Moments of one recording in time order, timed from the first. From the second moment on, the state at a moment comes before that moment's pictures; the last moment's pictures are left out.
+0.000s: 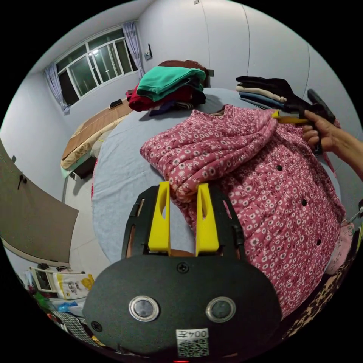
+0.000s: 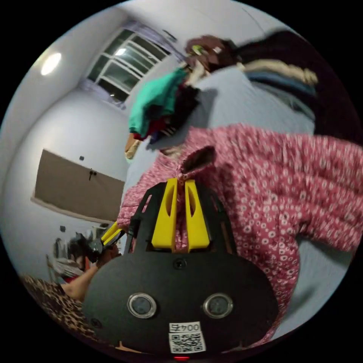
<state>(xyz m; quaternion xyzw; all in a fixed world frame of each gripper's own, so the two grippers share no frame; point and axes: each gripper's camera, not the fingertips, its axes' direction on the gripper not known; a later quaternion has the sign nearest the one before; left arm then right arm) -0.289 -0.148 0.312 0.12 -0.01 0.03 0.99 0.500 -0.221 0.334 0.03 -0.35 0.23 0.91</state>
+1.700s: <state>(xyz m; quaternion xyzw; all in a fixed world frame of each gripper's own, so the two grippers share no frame) -0.288 -0.198 0.297 0.15 0.13 0.01 0.98 0.564 -0.064 0.228 0.07 -0.25 0.21 0.94</state>
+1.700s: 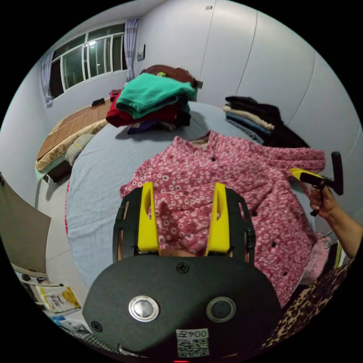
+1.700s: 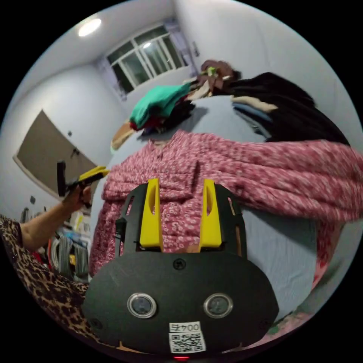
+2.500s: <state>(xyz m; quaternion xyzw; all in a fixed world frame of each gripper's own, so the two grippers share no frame) -0.147 -0.090 0.348 -0.05 0.08 0.03 0.99 0.747 0.097 0.147 0.26 -0.27 0.34 0.86</state>
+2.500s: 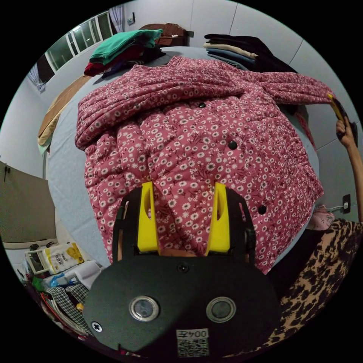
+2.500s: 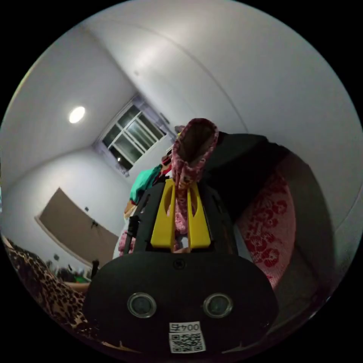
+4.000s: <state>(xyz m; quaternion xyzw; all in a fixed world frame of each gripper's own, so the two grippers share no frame) -0.091 -0.258 0.398 -0.08 0.51 0.04 0.86 0.410 0.007 0.269 -0.27 -0.15 0.10 0.95</state>
